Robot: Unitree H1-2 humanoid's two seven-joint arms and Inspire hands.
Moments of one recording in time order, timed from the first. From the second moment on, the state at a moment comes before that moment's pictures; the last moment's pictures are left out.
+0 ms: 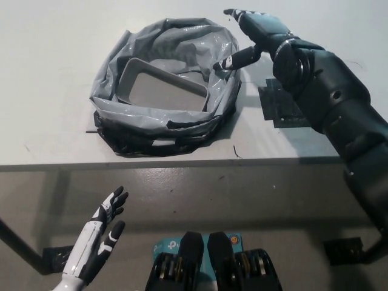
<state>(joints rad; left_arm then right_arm) 0.05 0.20 -0.05 -0.07 0.08 -0.21 -0.12 -1.34 -0.13 0.44 1.36 -0.59 -0.13 0.01</state>
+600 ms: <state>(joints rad) 0.05 0.20 -0.05 -0.07 0.08 -0.22 -0.12 -1.31 -0.10 0.21 1.40 -0.43 -0.04 0.05</state>
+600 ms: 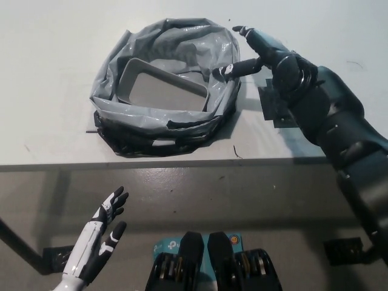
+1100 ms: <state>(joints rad) 0.05 0.20 -0.05 -0.07 0.08 -0.21 -0.12 -1.32 -0.06 -0.20 1.42 -0.15 0.16 0.14</state>
